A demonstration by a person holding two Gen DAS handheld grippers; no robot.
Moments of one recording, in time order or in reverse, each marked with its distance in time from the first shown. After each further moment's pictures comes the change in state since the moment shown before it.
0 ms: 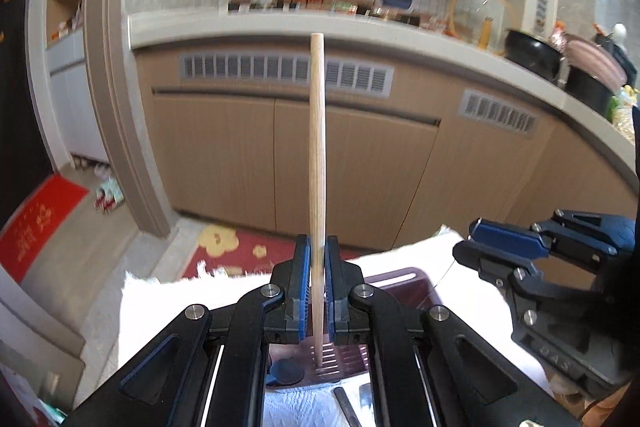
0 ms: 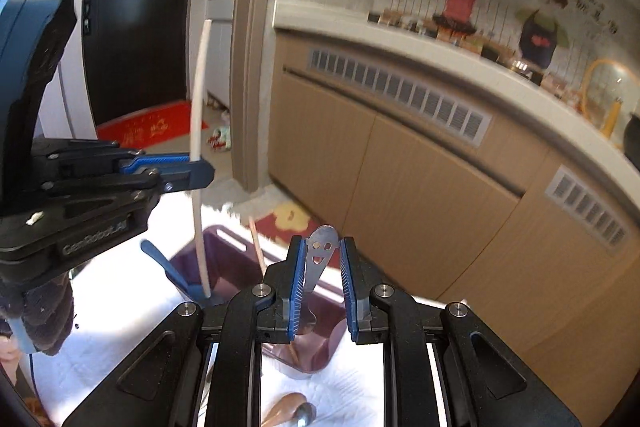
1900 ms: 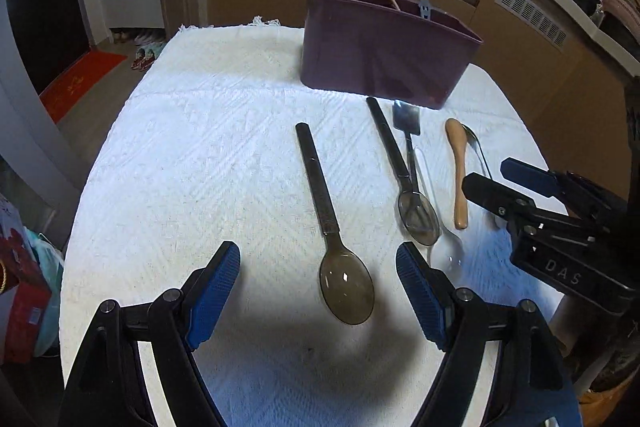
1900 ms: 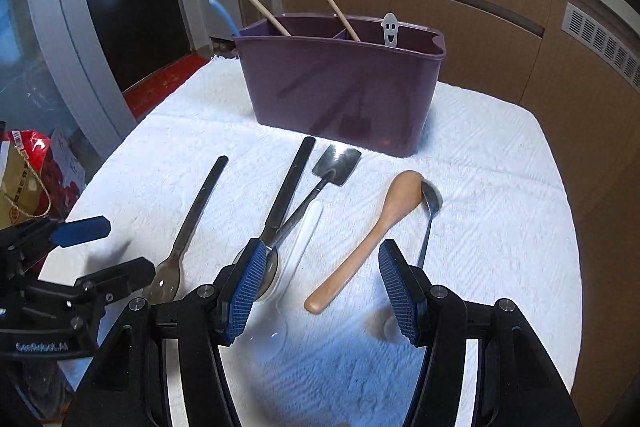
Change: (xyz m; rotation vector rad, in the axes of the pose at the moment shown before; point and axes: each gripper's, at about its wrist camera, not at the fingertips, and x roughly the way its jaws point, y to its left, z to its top) left arm -0.072 -0.005 -0.248 -0.173 0.303 0.097; right arm -0.016 0.085 -0.199 0.180 0.209 0.078
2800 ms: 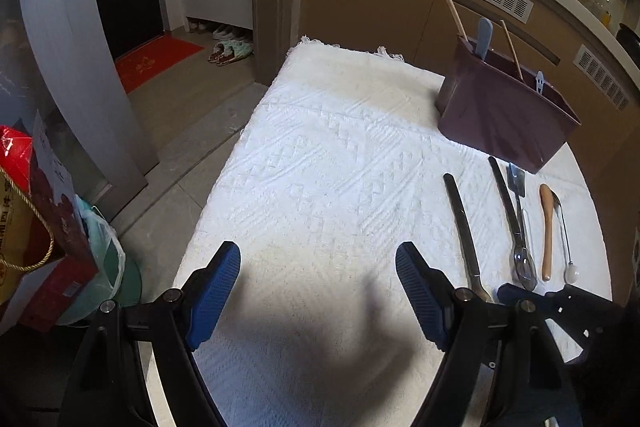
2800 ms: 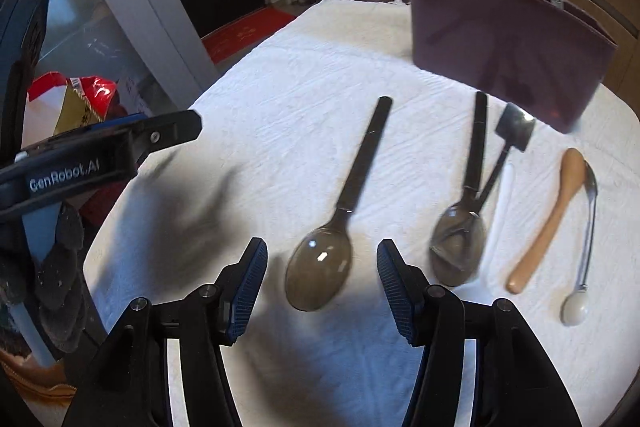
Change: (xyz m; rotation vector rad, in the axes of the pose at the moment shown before) left arm -0.020 0.097 0.015 -0.189 -0.073 0.183; right arm 0.035 0.099 -0.016 -0.118 0.163 0.256
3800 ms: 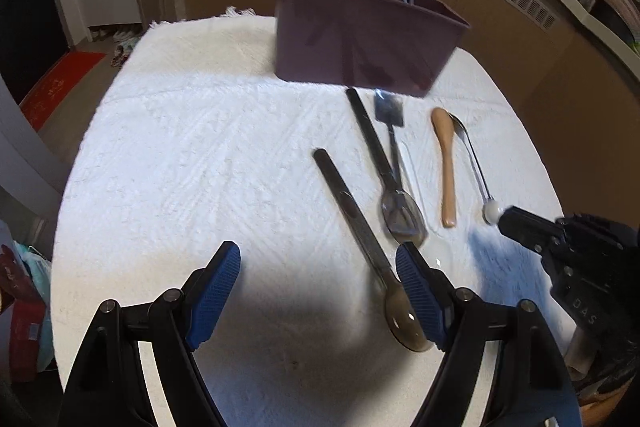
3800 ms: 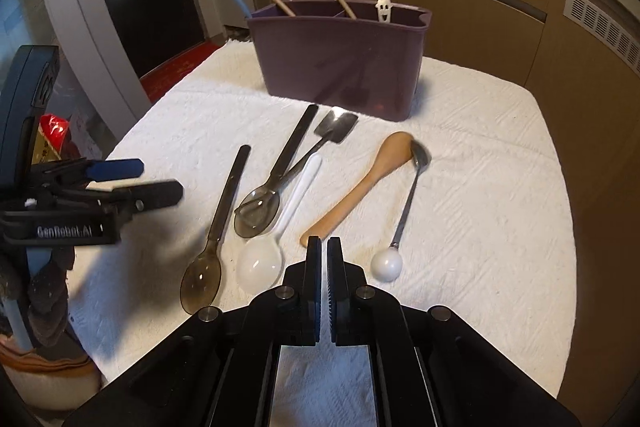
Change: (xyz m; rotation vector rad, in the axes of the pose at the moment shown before) left arm 0.014 -0.112 -0.028 0.256 0.159 -0.243; right arm -0.082 -0.092 -0.034 0.104 -0.107 -0.188
